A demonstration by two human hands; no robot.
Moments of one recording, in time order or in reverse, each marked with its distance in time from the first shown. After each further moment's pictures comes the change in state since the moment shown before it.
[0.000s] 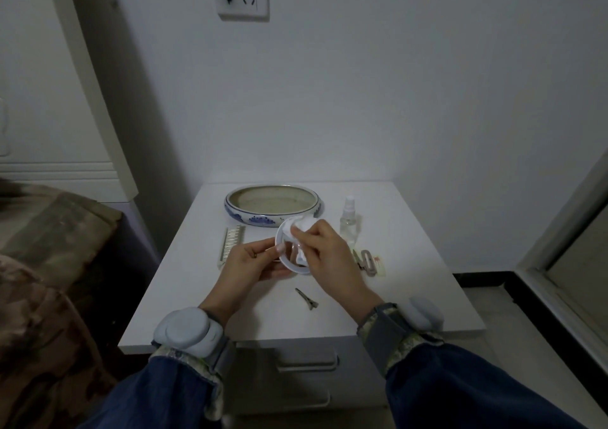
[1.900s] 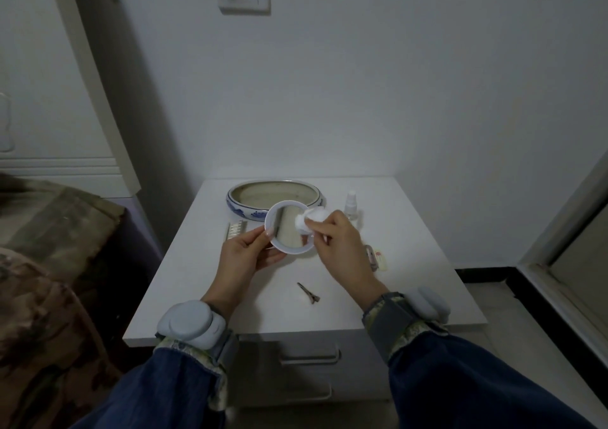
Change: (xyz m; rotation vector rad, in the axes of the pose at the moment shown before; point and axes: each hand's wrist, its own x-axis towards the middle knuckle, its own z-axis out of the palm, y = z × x) left_hand 0.000 0.007 0.005 -0.156 0.226 0.024; right_hand 0.006 0.006 -0.006 -0.011 0.077 0.133
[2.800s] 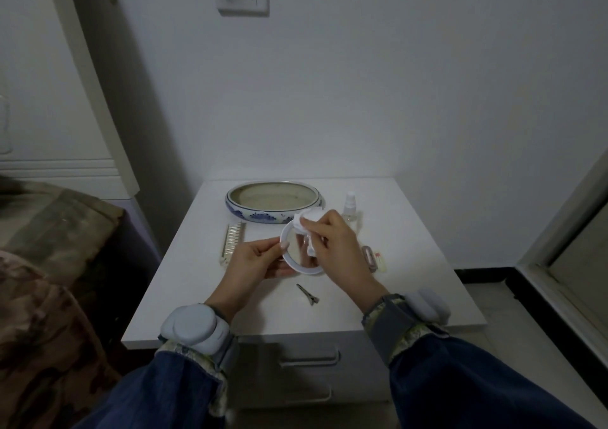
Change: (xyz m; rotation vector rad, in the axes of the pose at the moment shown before) left_hand -0.007 -0.002 0.003 0.172 -0.185 -0.059; right_hand 0.000 -0.004 -0.003 0.054 -0.047 -0.023
